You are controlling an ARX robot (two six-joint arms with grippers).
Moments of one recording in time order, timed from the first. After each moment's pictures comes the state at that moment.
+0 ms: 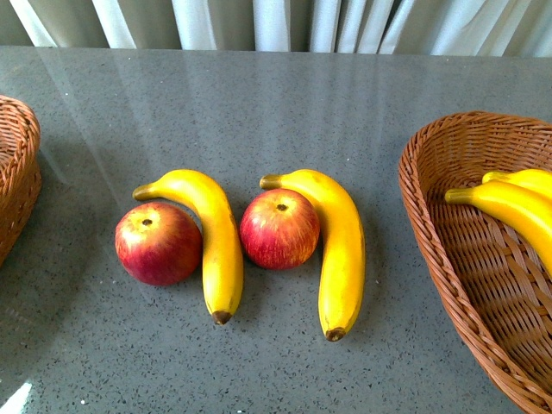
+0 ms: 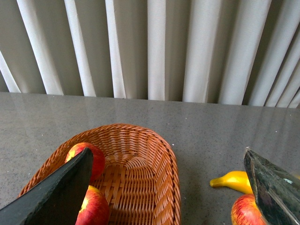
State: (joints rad) left arm 0.01 0.04 0.02 -0.04 0.04 0.00; right arm 0.00 0.00 0.02 0.00 0.00 0.00
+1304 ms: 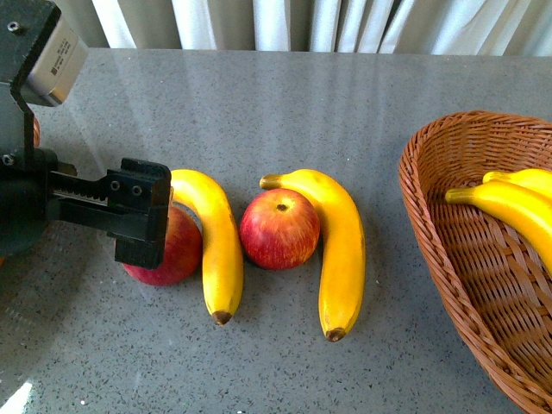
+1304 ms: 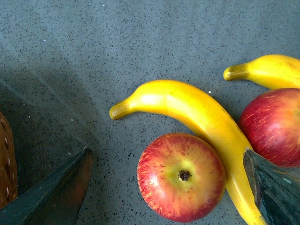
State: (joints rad) left arm -0.41 1.59 0.48 0.48 -0.06 -0.08; right arm 0.00 0.00 0.02 0.00 0.00 0.00
